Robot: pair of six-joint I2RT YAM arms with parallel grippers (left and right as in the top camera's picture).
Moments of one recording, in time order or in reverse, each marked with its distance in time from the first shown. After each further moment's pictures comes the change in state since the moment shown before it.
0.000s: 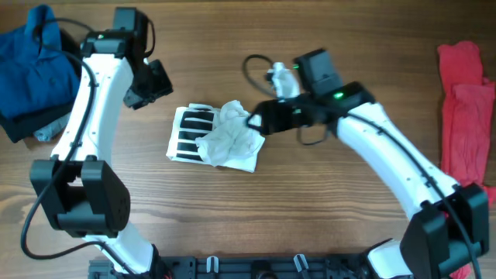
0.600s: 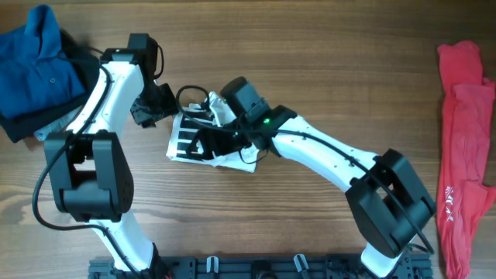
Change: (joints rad) left arm 0.005 0.098 -0.155 0.091 0.020 0.016; right arm 0.266 0.244 0.004 0.305 -0.084 0.260
